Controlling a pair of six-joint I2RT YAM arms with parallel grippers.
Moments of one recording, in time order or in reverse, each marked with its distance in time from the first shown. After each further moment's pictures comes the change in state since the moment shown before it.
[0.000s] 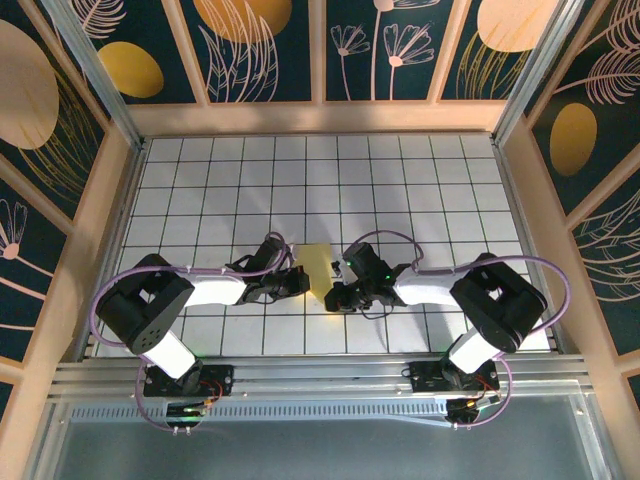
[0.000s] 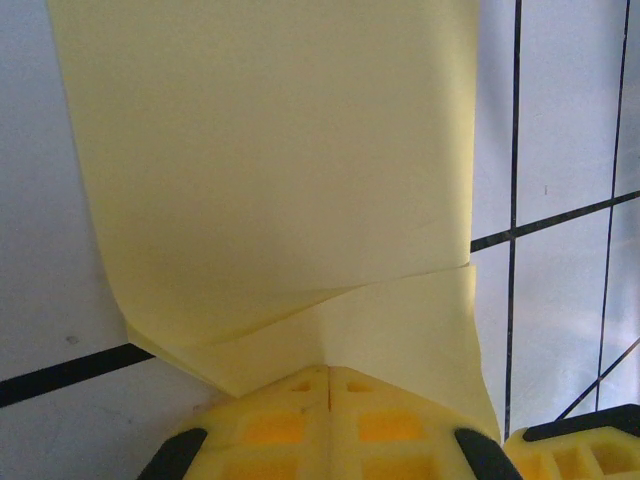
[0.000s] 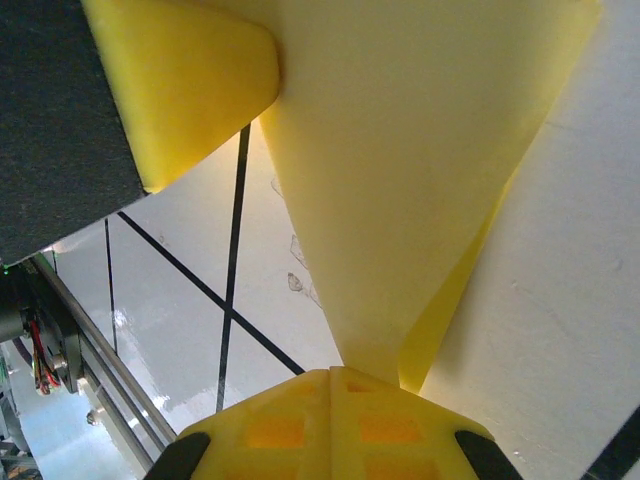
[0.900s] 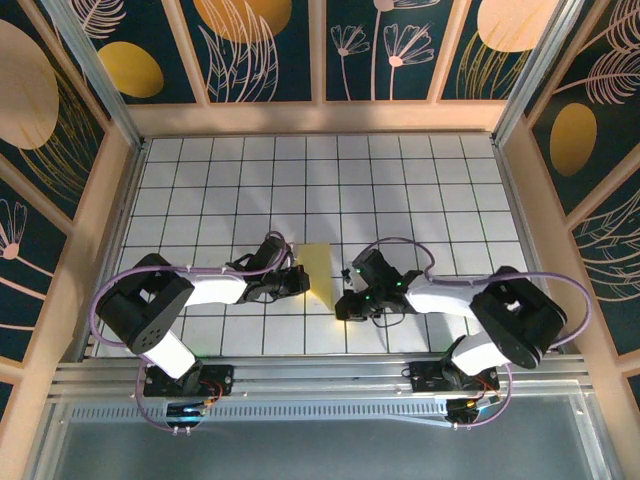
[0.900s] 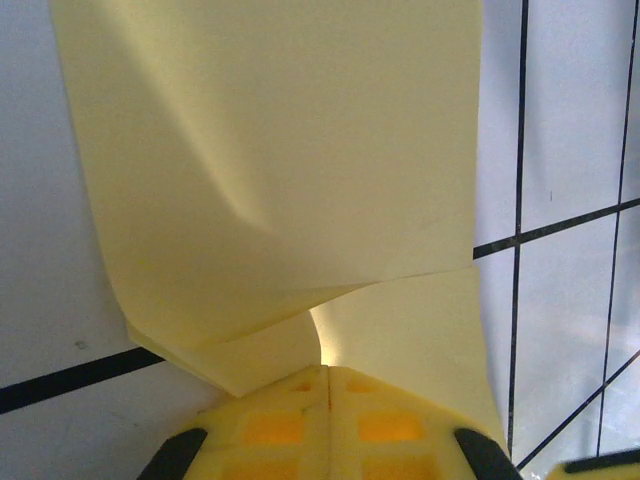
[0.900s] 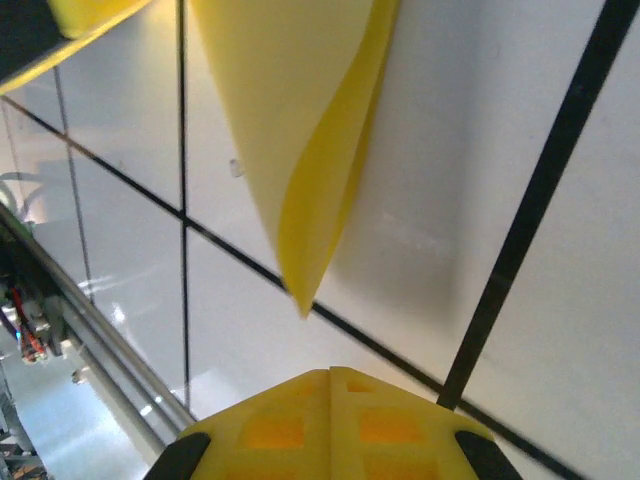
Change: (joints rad) left arm 0.000 0.001 0.014 -0.024 -0.014 0.000; right arm -0.006 -0.150 -0.080 -0.111 0.004 0.007
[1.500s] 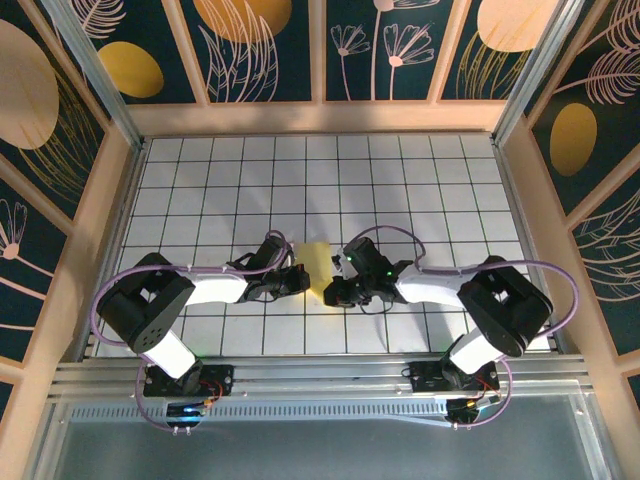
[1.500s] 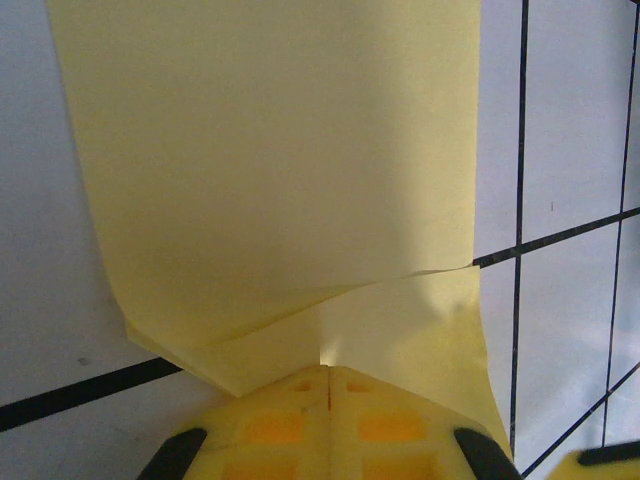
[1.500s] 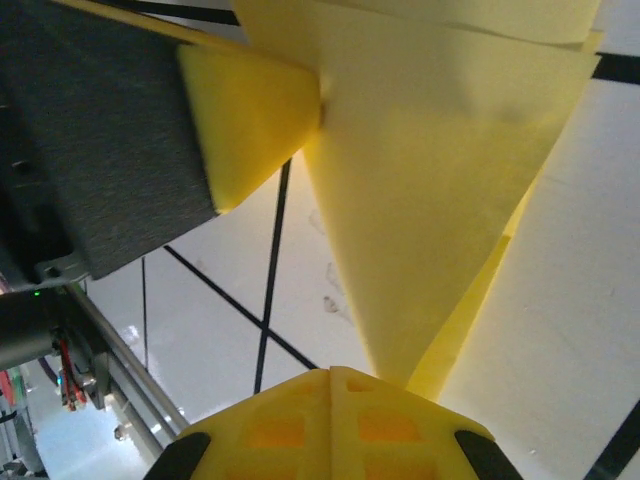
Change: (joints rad) left arm 0.000 0.006 0.008 -0.001 -0.009 0.002; right arm -0.004 0.123 0.112 0.083 0.016 0.017
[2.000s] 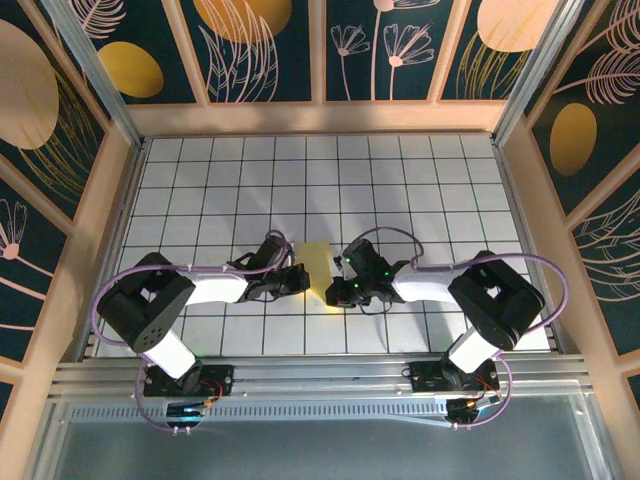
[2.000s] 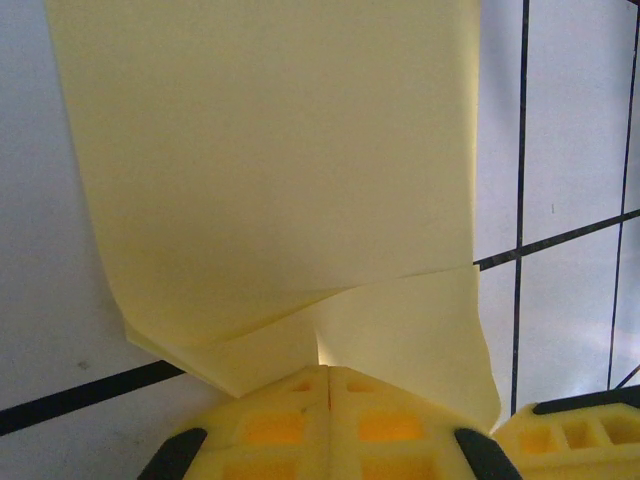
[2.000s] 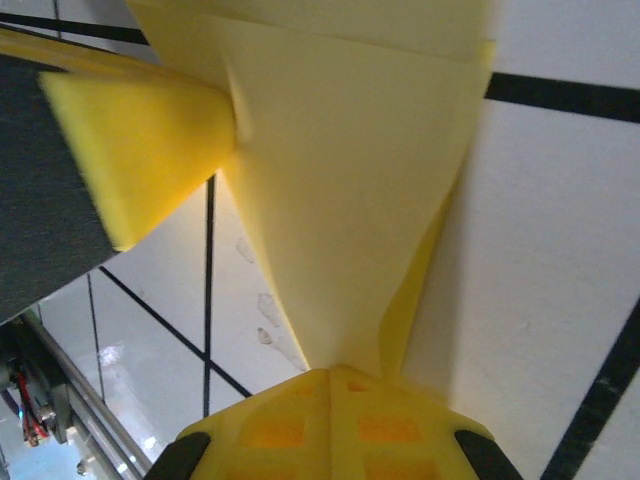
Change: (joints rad) left arm 0.000 0.002 0.003 -0.003 -0.002 0.000; right arm -0.007 0.048 -0.005 0.016 0.047 0.007
